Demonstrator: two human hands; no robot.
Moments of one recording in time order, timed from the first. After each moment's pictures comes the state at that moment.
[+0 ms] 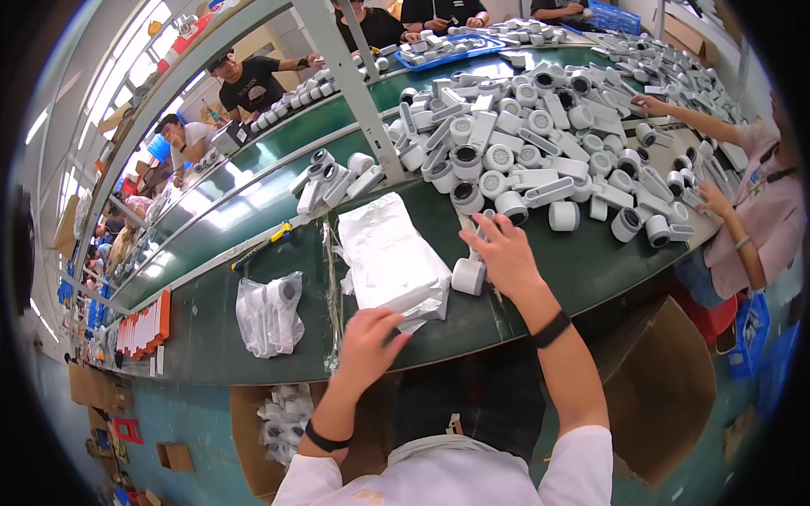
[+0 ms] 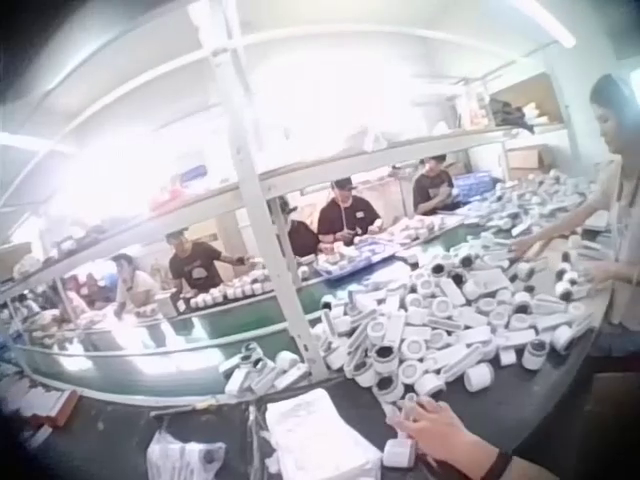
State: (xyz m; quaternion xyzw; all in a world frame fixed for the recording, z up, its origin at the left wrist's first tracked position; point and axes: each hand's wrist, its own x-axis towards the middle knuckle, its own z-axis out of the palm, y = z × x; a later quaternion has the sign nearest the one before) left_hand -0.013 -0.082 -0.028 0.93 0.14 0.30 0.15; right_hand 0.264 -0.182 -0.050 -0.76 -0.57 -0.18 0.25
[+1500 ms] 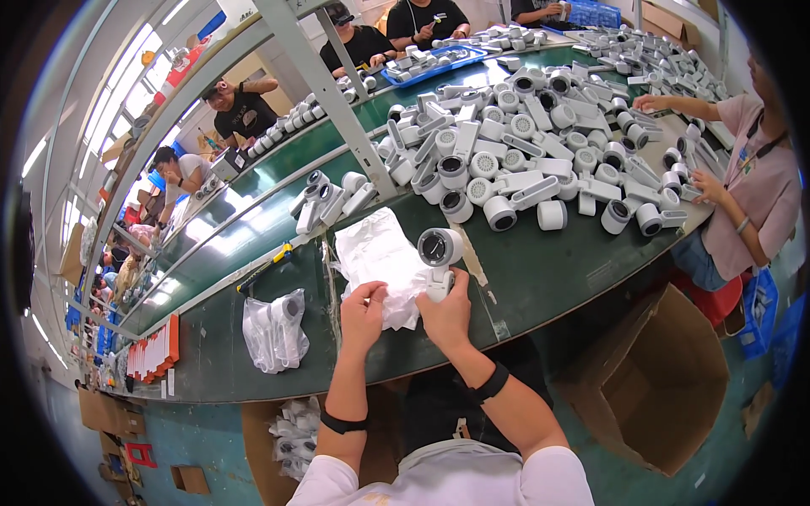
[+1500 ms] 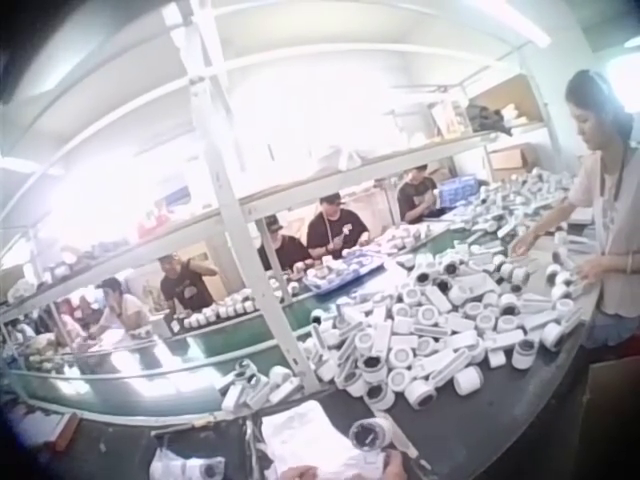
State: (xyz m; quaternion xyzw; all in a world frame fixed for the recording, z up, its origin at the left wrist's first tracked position) left_hand 0.029 -0.037 -0.049 0.81 0.33 0.32 0.36; right_hand 0.137 -0.150 -0.064 -0.69 -0.15 0.15 0.69
